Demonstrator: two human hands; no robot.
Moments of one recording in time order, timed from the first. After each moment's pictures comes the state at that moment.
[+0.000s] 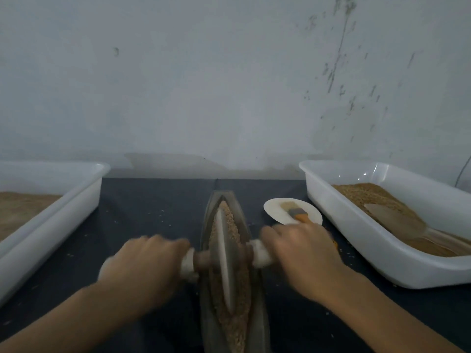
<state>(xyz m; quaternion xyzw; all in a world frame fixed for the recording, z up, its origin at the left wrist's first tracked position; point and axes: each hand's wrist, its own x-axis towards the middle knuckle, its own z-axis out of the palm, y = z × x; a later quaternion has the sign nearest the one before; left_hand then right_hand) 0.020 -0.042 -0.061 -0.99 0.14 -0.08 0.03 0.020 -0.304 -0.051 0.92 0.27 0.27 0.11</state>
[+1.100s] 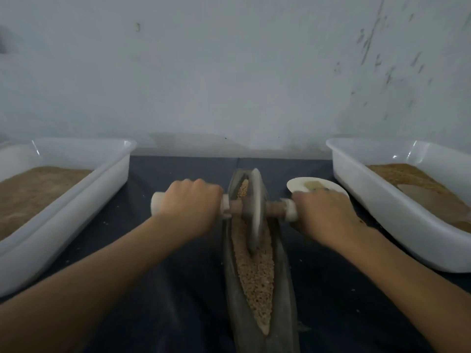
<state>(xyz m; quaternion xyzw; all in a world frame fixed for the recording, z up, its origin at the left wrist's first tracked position) 0.063 -0.063 -0.047 -0.98 0.11 -0.16 0.10 0.070 -0.309 -0.061 0.96 0.13 0.20 0.10</state>
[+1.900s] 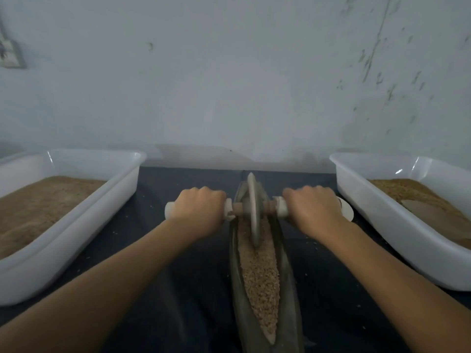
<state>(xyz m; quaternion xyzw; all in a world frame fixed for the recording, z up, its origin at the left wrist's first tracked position) 0.093 -0.054 -0.059 -0.98 0.11 -0.18 0.06 0.100 -0.292 -0.051 0.94 0.17 0.26 0.15</state>
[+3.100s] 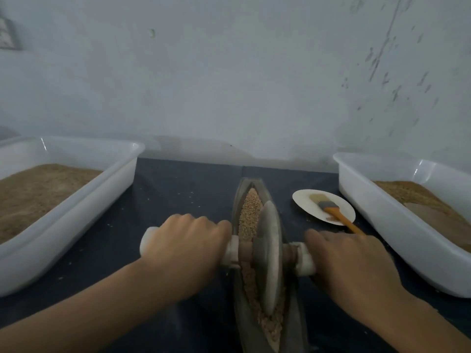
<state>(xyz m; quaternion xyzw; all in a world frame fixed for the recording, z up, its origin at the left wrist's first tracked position) 0.005 -0.050 -0.062 -0.96 0.18 -0.18 0.10 -0.003 -0.299 -0.046 0.95 0.22 0.16 0.12</state>
